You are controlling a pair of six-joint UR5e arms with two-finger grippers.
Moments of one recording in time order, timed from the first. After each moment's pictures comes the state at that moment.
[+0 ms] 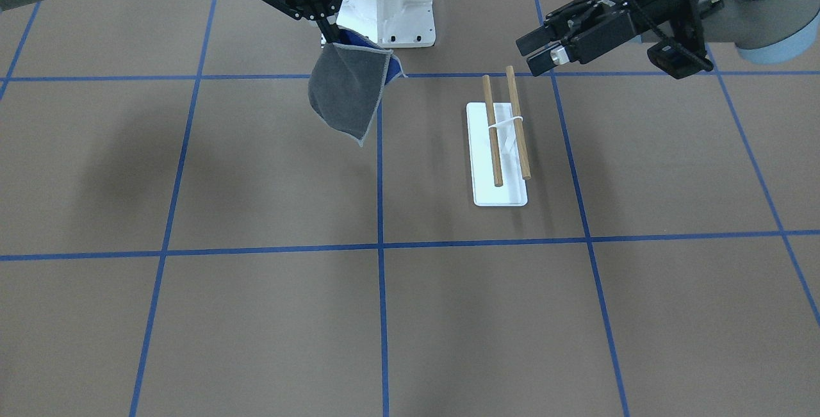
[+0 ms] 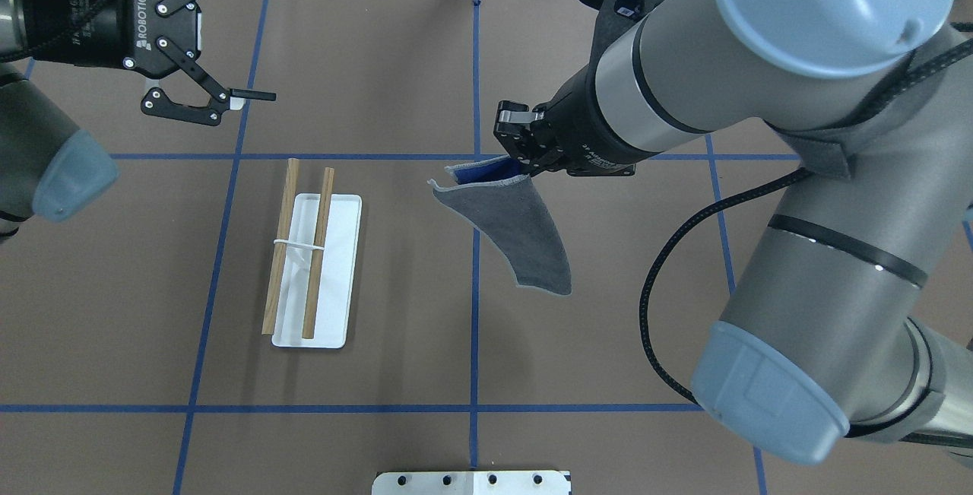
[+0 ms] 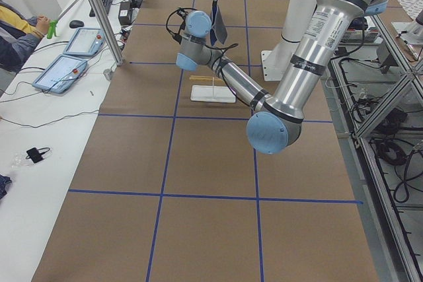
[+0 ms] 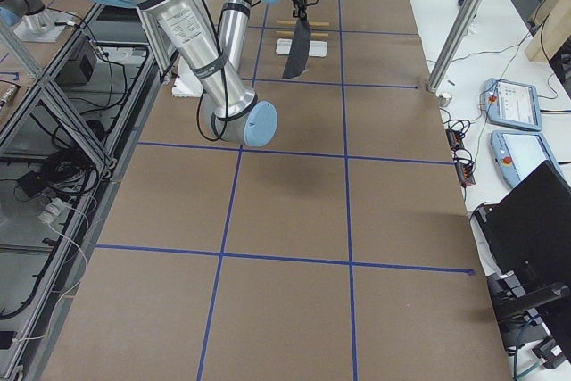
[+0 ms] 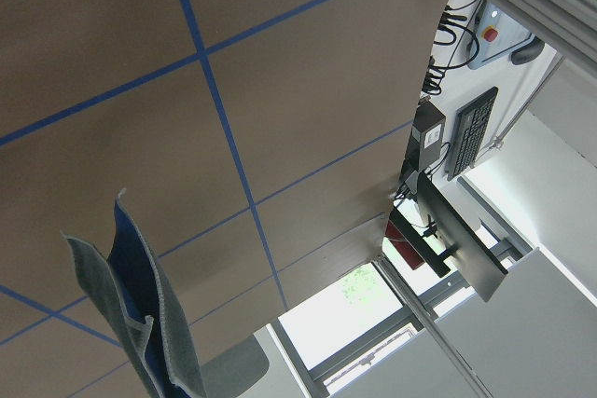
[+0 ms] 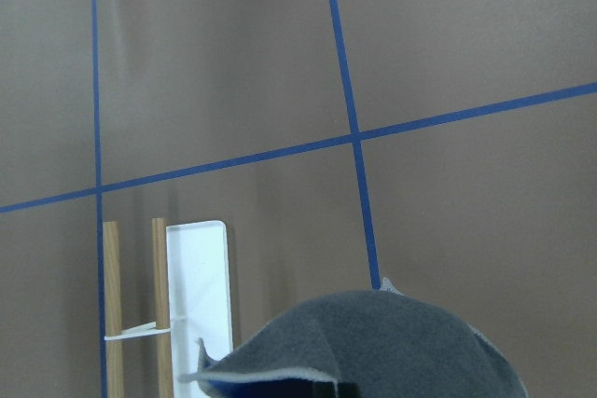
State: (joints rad) left arm -0.99 -2.00 -1.79 -2.83 -2.31 -2.82; right arm 0.63 -0.82 2.17 -1.83 1.92 1.40
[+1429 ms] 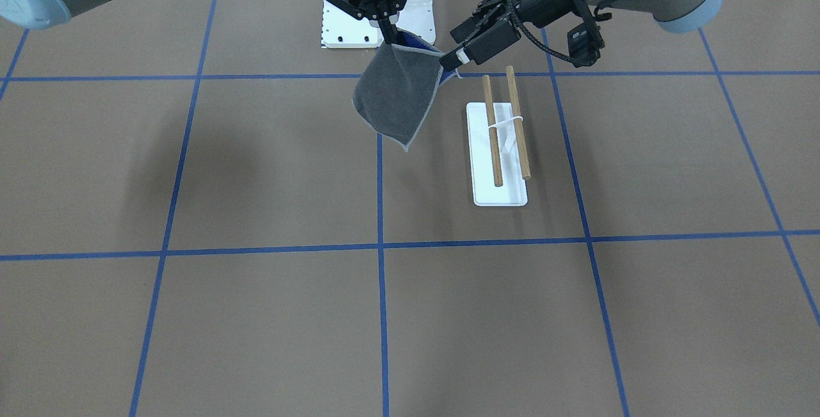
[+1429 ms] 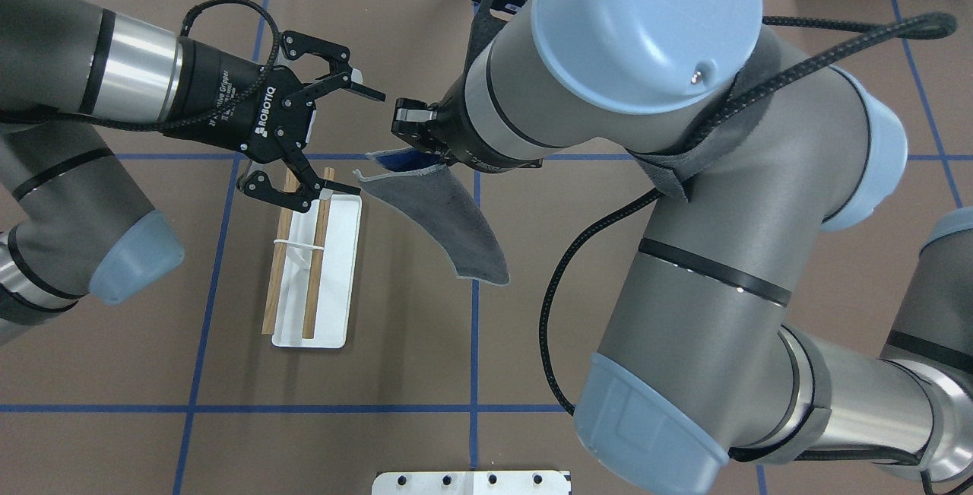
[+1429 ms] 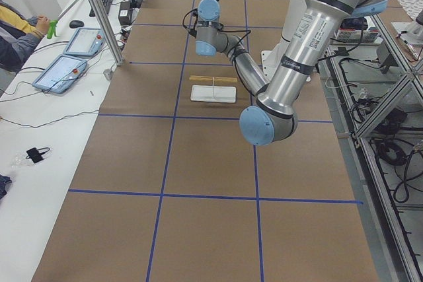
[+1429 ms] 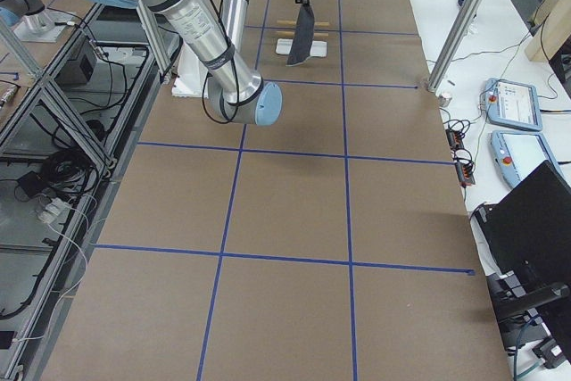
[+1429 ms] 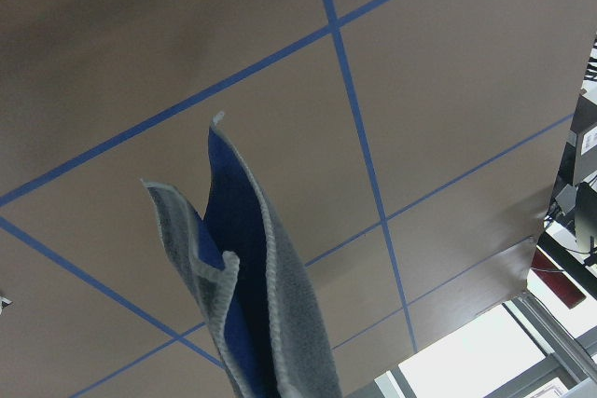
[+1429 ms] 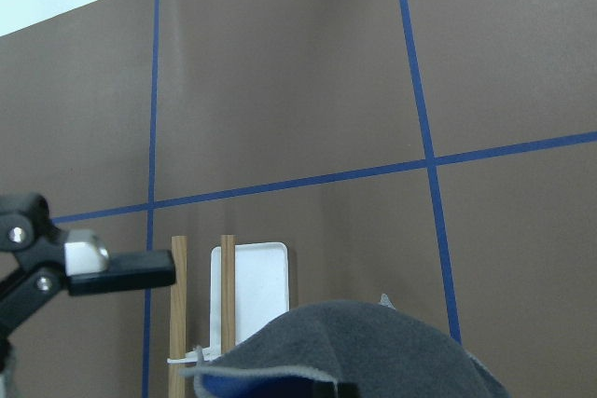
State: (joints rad) left arm -0.81 -2.05 -1.89 -2.43 -2.31 -2.70; right arm 0.55 -0.67 2.05 -1.82 1.77 1.40
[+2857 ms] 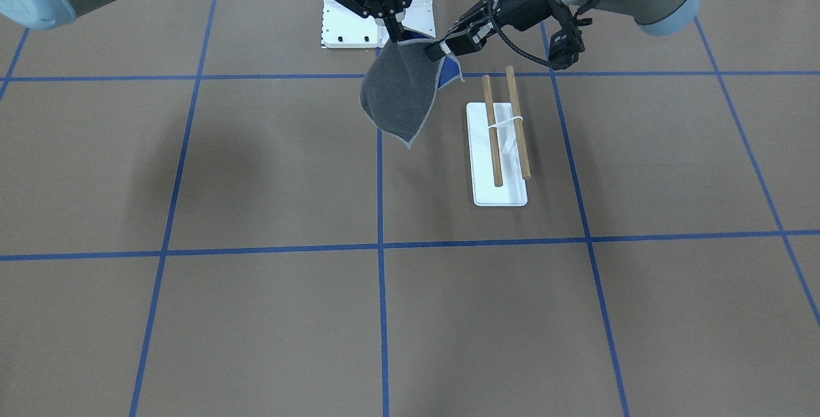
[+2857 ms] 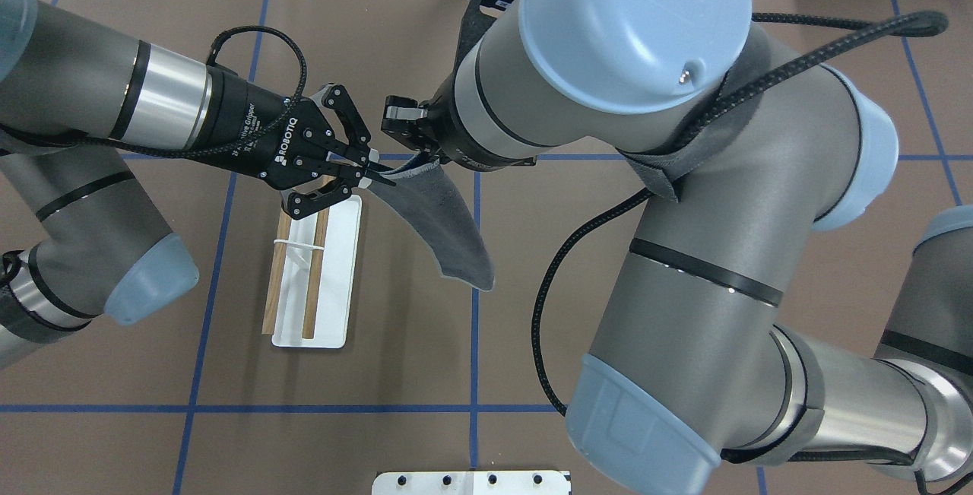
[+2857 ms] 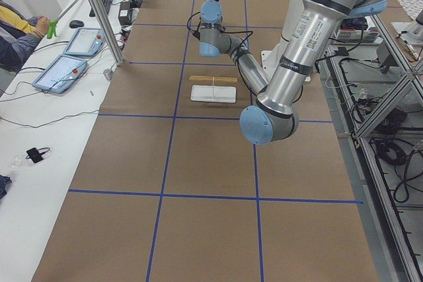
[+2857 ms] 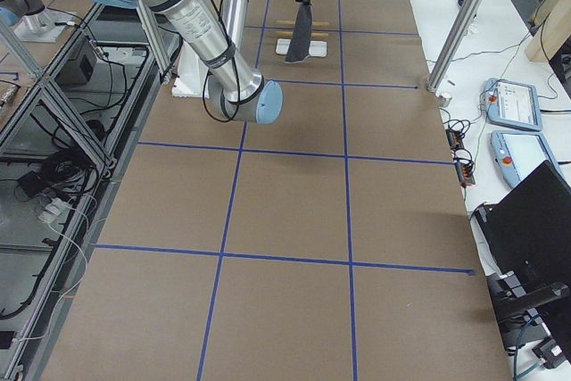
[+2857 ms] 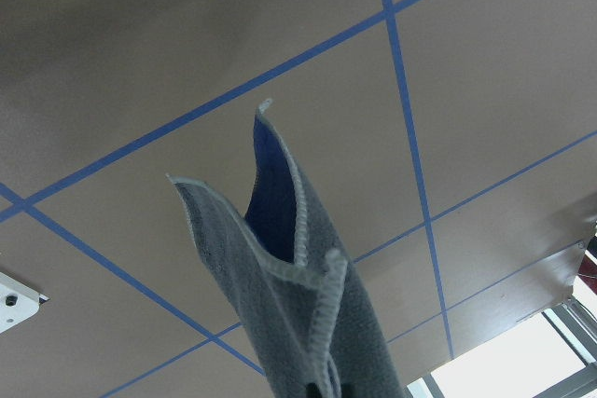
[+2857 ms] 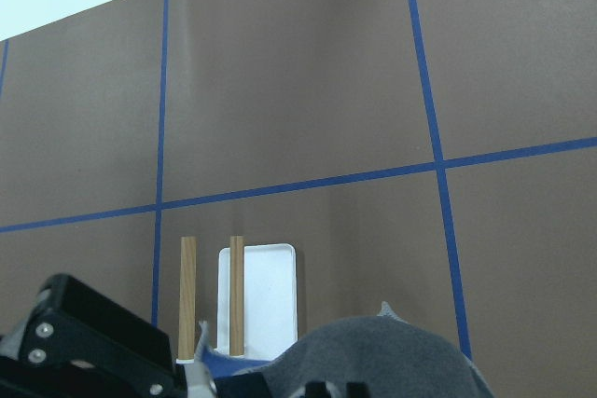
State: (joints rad) left arm -0.78 -2.04 -1.89 -2.42 -2.31 -2.60; right arm 0.55 -0.66 2.05 -1.82 1.77 1.40
